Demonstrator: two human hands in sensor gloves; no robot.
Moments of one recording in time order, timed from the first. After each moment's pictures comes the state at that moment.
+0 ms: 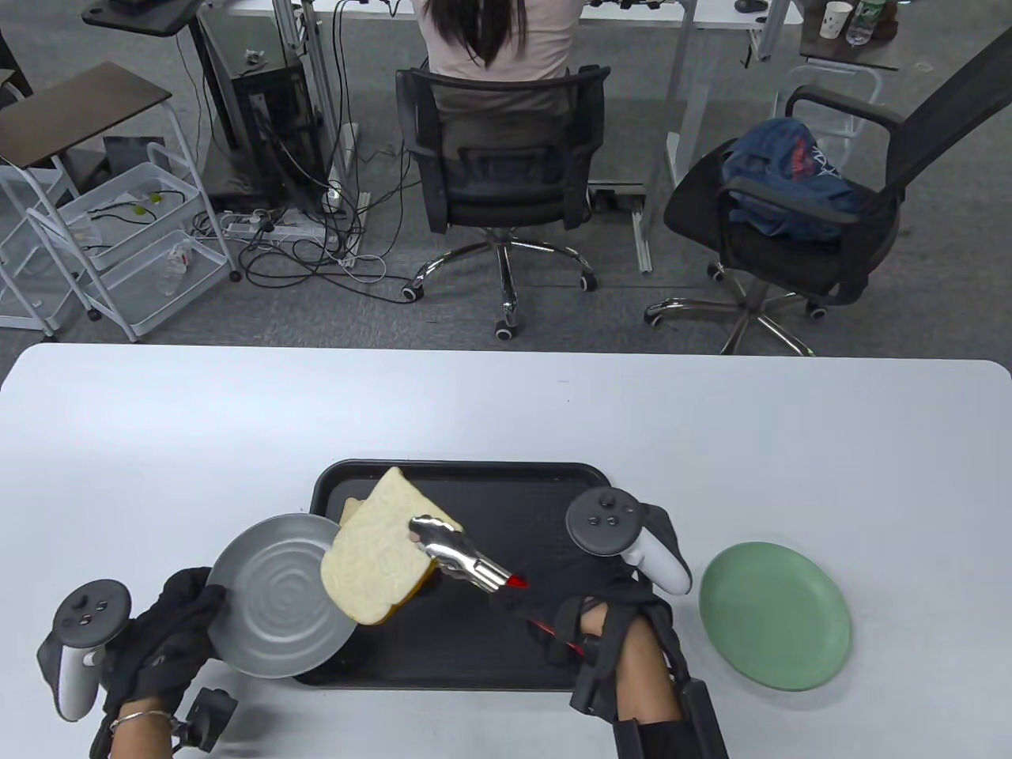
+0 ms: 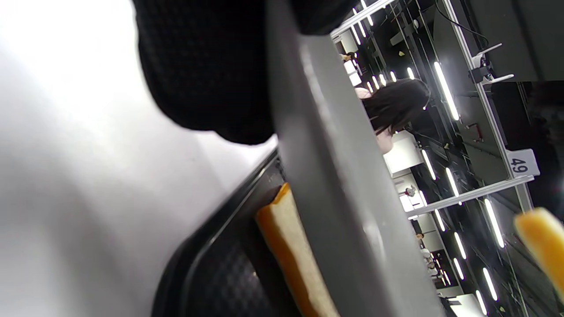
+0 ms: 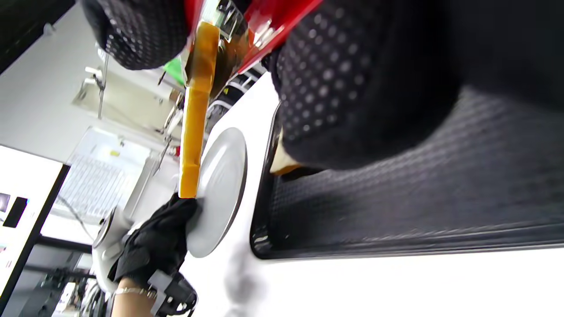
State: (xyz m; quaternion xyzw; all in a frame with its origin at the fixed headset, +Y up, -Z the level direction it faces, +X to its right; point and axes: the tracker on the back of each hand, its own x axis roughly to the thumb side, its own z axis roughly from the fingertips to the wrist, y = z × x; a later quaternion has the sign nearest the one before) left_hand -0.406 -0.766 -0.248 -0.08 0.12 0.51 0.85; right_hand 0.053 -0.667 -0.301 0.19 0.32 0.84 0.39
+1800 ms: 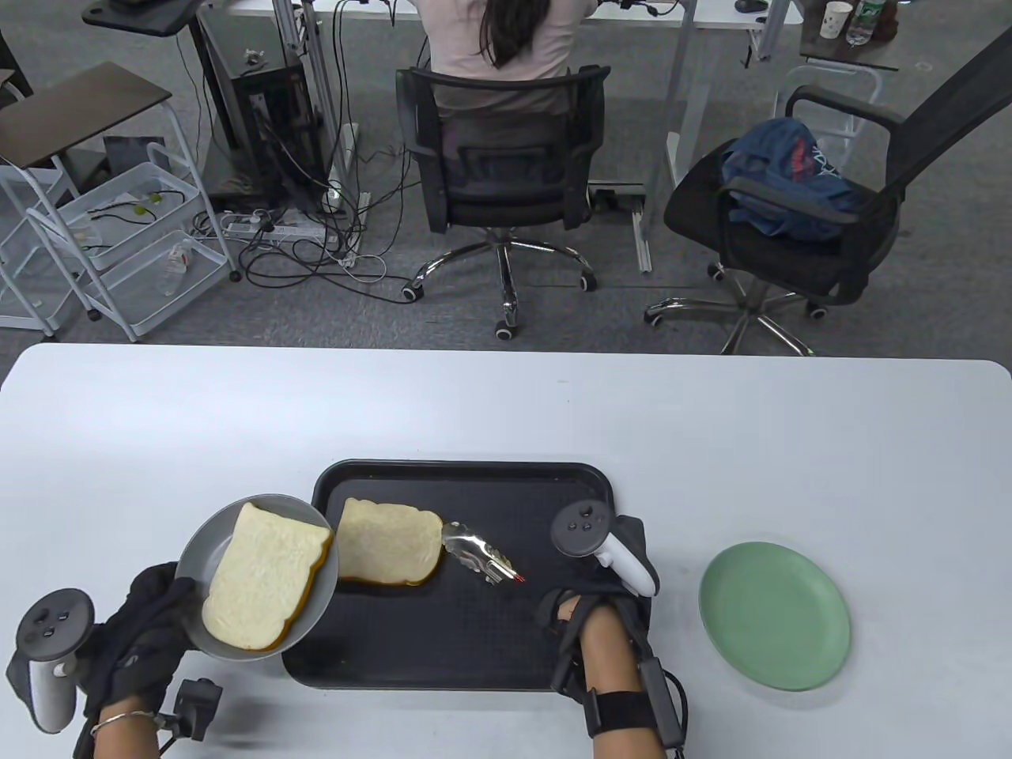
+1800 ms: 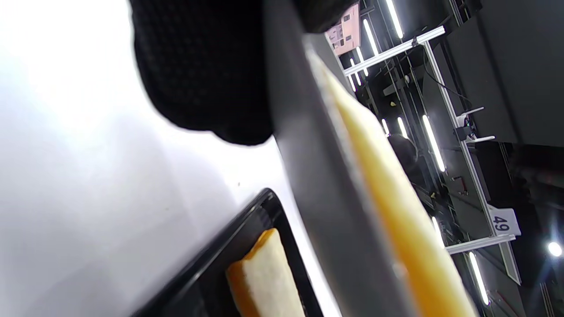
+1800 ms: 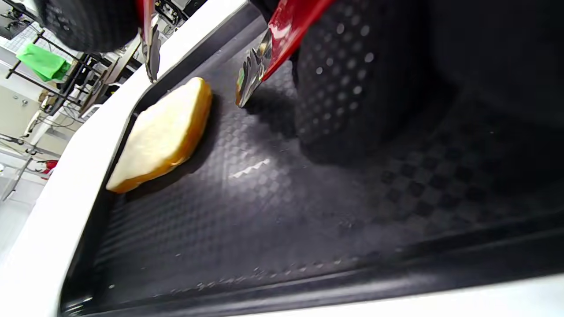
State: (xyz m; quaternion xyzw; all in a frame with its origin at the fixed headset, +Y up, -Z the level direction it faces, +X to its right) left_hand -0.427 -0.759 -0.240 -0.02 0.16 0.55 0.82; right_hand 0.073 -0.762 -0.335 0.04 0.32 0.89 0.31
